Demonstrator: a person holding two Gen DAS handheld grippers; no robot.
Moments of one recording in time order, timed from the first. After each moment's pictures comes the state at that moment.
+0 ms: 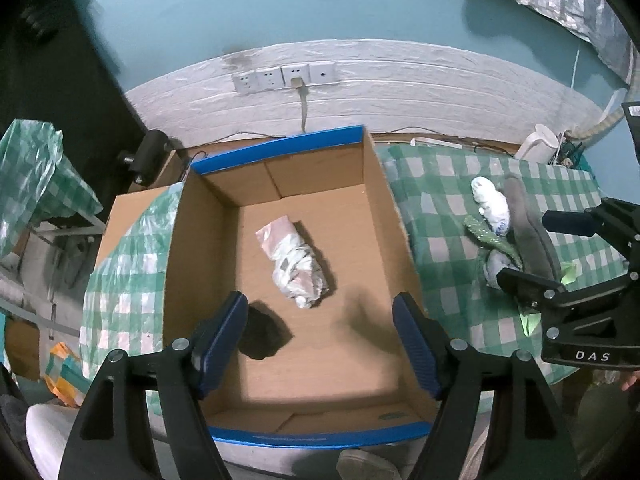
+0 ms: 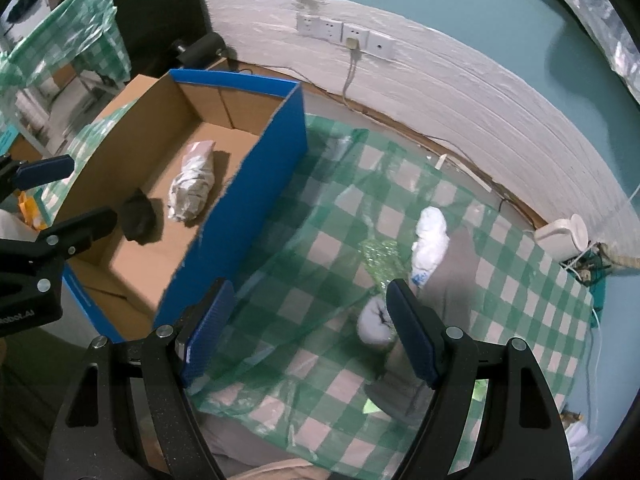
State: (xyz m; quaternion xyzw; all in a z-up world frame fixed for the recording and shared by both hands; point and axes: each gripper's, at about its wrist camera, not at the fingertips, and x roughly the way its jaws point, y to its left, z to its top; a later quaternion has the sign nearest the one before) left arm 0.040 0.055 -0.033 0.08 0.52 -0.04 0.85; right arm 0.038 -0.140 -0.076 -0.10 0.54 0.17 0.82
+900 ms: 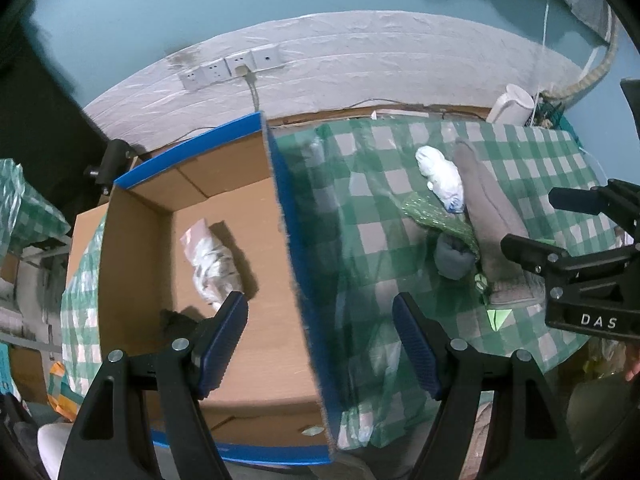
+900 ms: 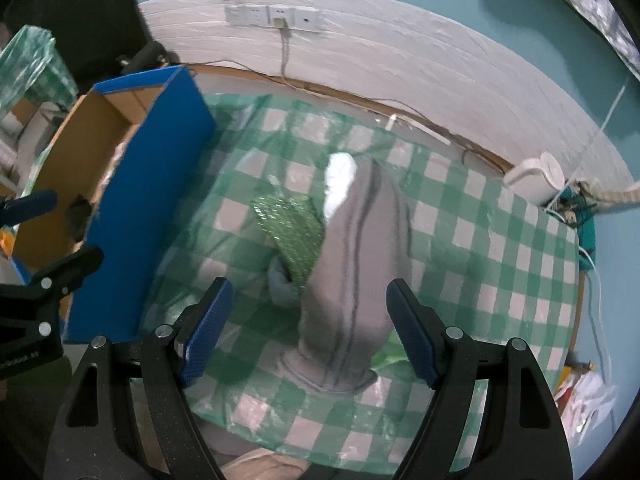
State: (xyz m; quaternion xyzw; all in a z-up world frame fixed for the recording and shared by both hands) left arm 0.047 -0.034 -0.059 0.12 0.55 -0.08 0.82; right arm 0.041 -0.230 -0.098 -0.05 0.57 0.09 0.81
